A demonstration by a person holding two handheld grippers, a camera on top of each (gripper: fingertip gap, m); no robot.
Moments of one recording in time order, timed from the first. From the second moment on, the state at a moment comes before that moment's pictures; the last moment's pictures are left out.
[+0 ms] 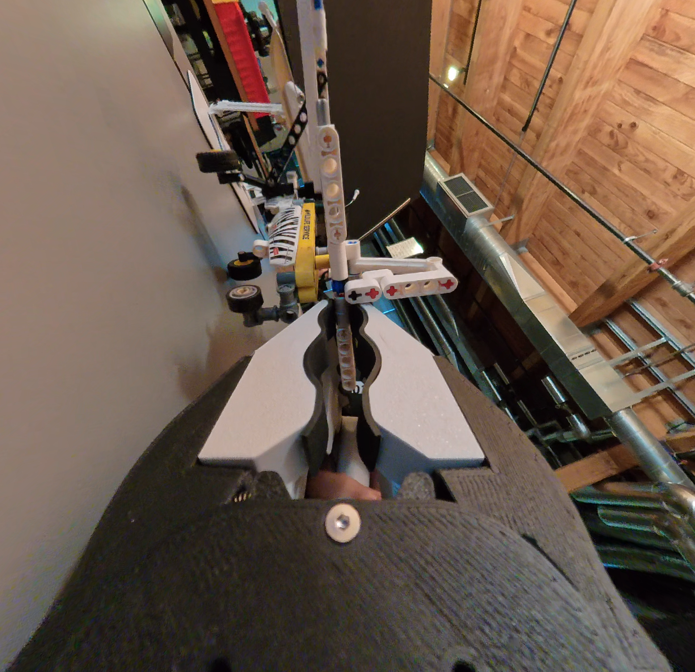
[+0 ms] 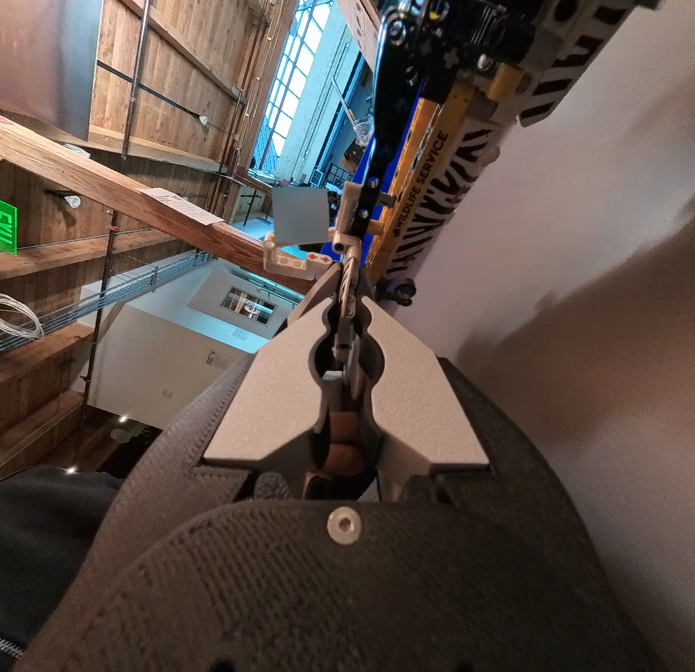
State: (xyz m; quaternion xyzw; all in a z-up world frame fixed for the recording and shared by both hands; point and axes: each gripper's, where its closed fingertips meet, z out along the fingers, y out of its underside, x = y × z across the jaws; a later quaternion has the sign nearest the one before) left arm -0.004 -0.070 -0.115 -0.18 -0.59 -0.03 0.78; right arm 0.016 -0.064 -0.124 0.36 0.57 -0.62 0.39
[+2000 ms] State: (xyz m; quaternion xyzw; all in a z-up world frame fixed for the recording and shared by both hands) left arm 0.059 0.050 -0.131 -0.60 -0.48 0.06 0.63; right arm 0.039 0.059 -0.127 0.30 0.66 -0.63 0.28
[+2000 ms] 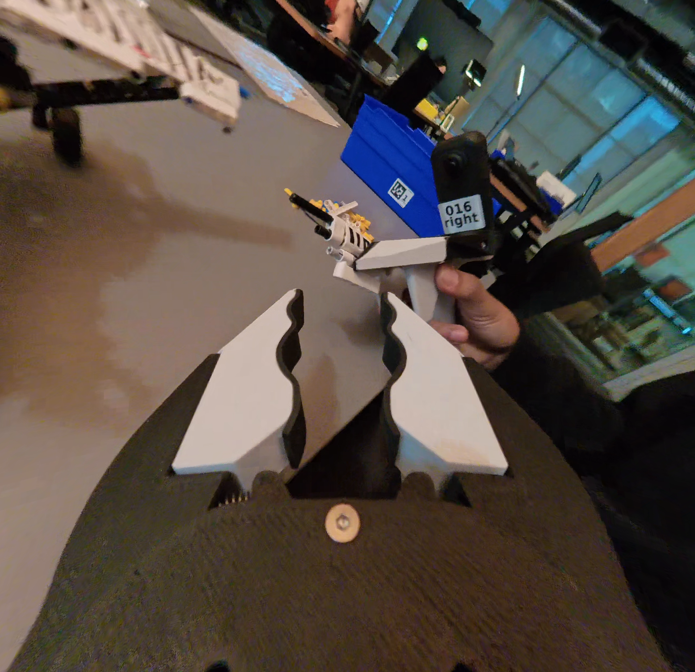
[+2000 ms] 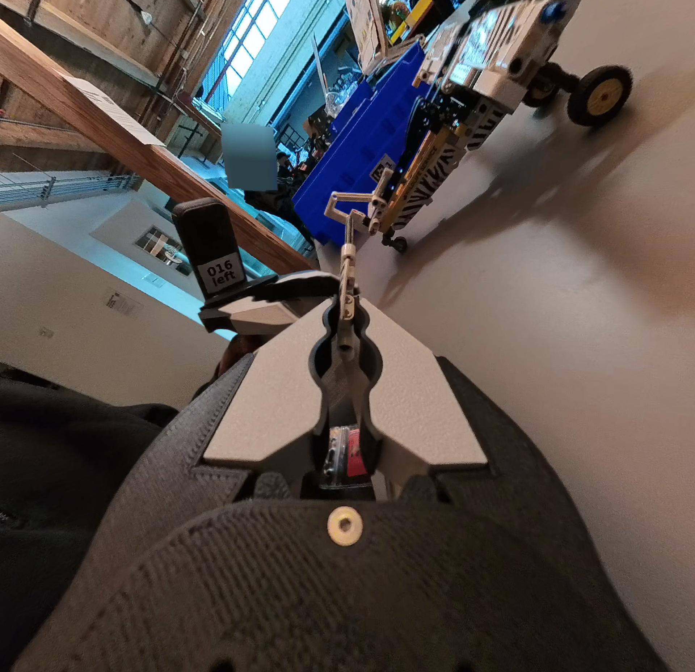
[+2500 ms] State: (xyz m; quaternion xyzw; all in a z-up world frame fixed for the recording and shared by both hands) left arm 0.040 0.116 -0.094 -0.52 -0.39 -0.17 0.74; right arm 0.052 0.114 -0.109 0.29 0.64 -0.67 0.23
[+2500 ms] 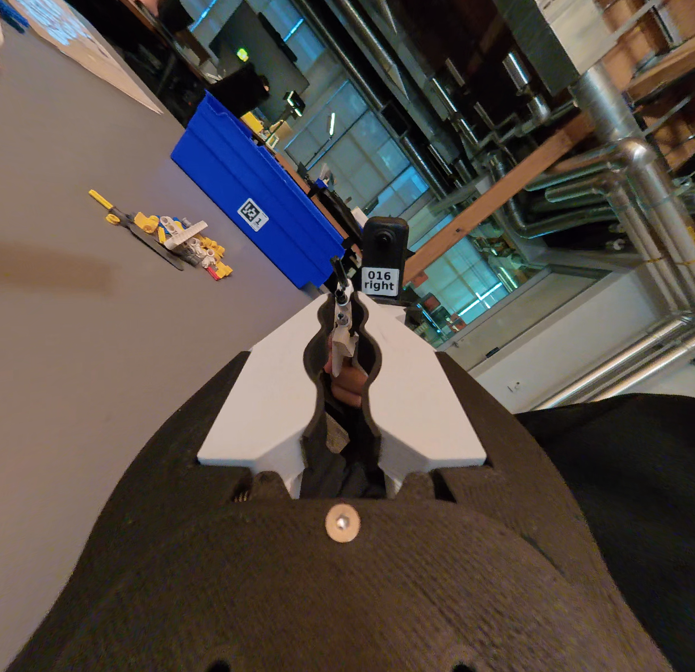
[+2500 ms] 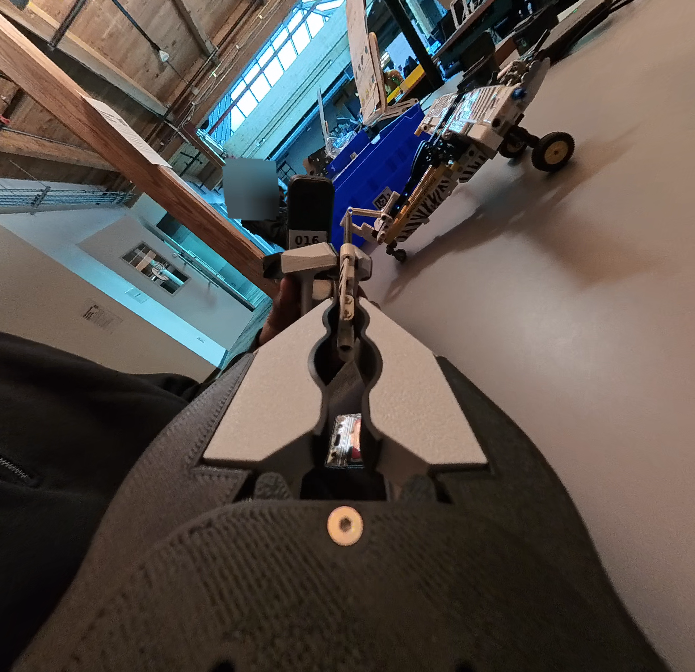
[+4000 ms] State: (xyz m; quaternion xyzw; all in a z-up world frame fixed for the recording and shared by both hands) left arm -0.022 0.119 -0.105 -0.46 -0.42 -0.20 0.75; right arm -0.039 0.185 -0.165 0.42 0.73 -0.53 -0.06
